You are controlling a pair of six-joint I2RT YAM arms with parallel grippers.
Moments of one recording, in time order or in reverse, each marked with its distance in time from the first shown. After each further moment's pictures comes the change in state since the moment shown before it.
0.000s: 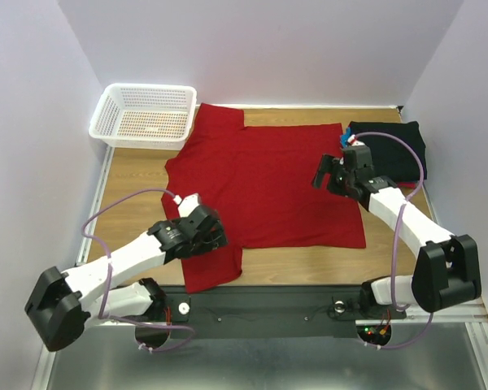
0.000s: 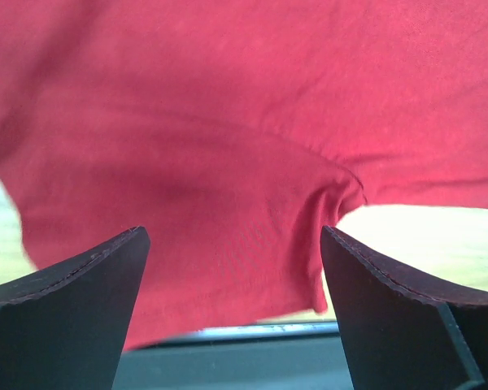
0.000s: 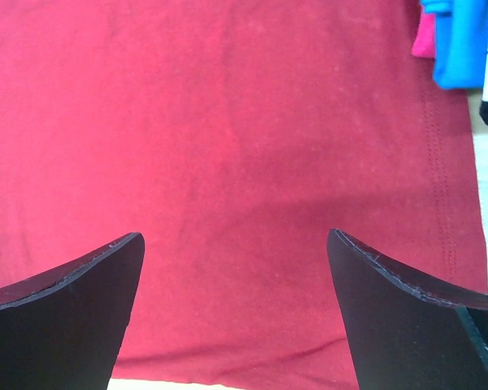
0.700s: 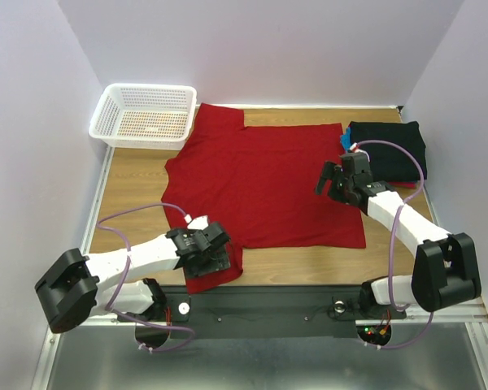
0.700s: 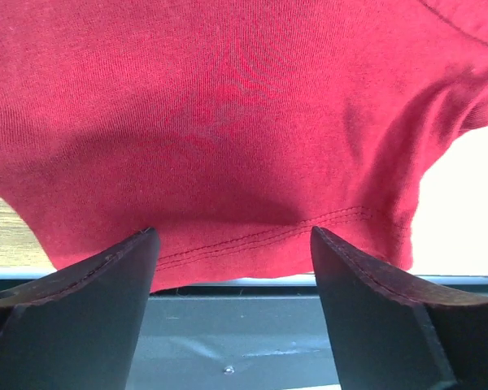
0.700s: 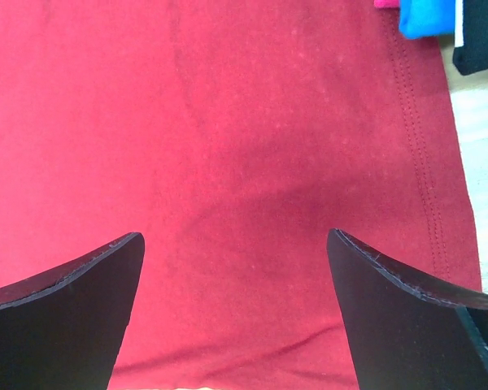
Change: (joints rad) left arm -0.141 0.086 -0.072 -0.070 0.109 -0.145; right arm 0.000 0.002 -0.066 0.002 0.062 0.049
